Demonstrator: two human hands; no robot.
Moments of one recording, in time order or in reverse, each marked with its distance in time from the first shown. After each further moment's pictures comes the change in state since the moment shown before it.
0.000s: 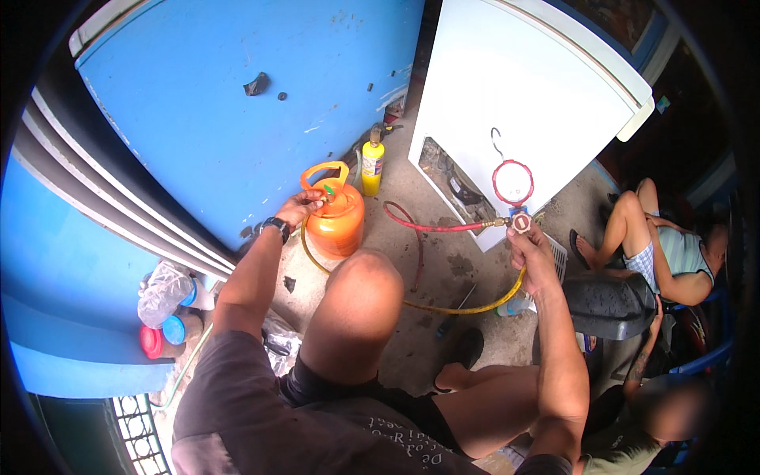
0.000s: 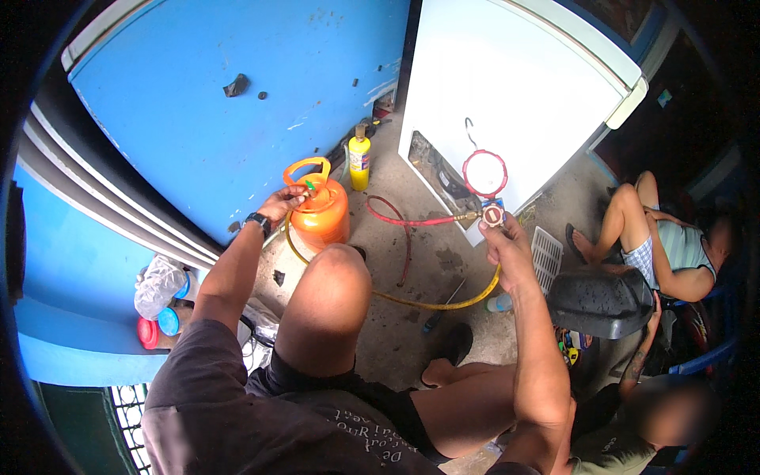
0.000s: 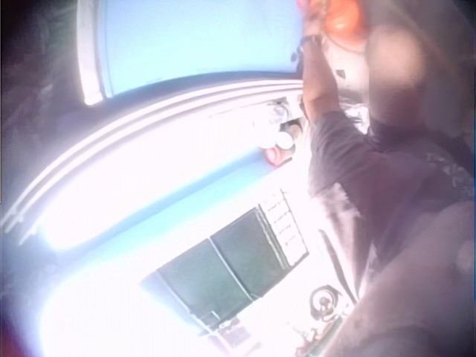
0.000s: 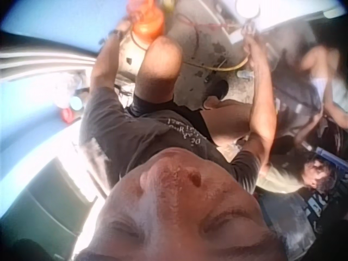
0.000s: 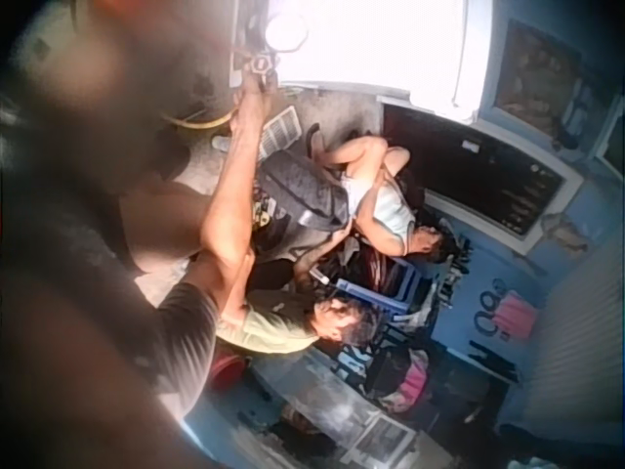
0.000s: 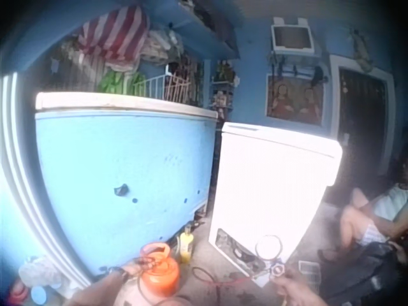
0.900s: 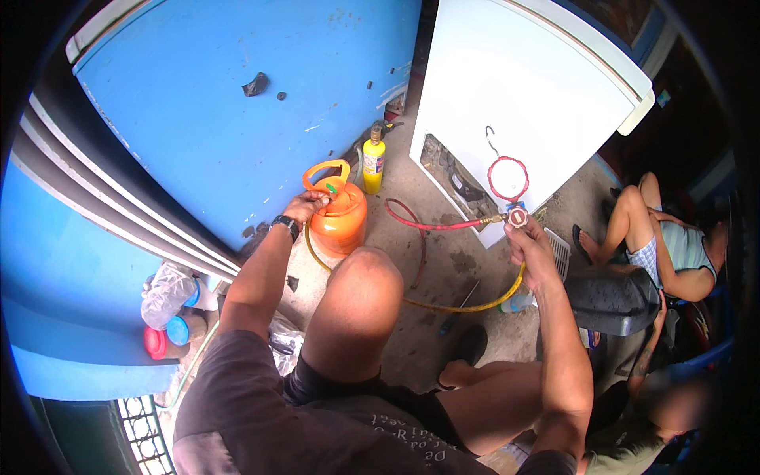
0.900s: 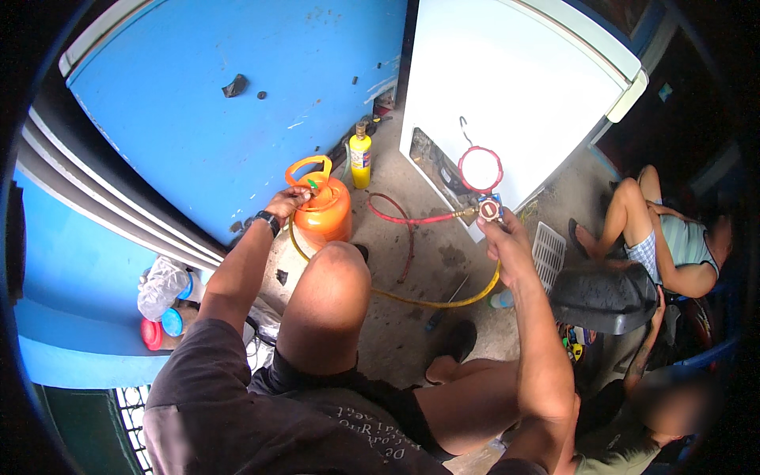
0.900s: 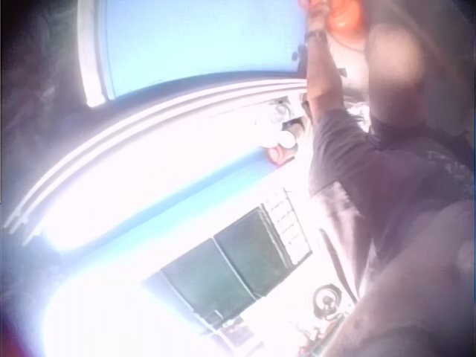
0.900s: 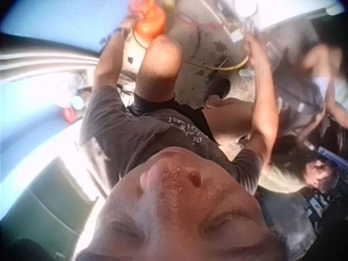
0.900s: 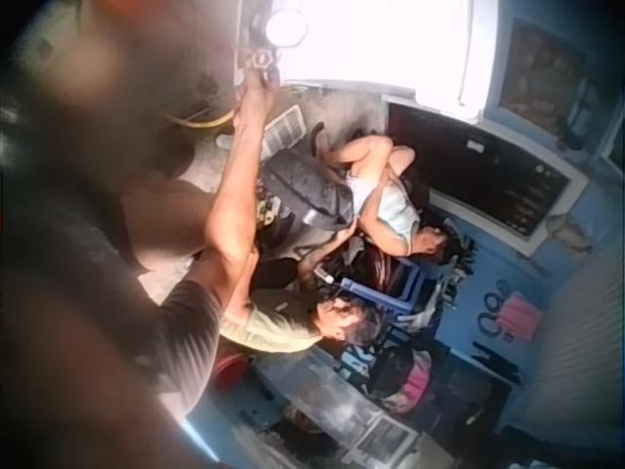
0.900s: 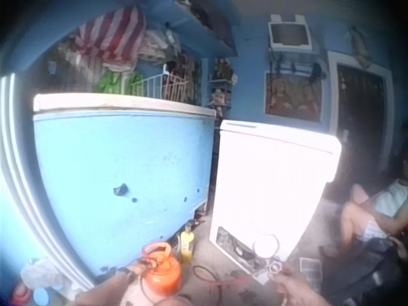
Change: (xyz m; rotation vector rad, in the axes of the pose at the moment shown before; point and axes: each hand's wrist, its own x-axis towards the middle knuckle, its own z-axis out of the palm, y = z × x) left_hand 0.004 -0.007 0.012 0.066 0.102 0.018; right_hand 0.004 0.002 0.003 -0.024 -0.001 0.038
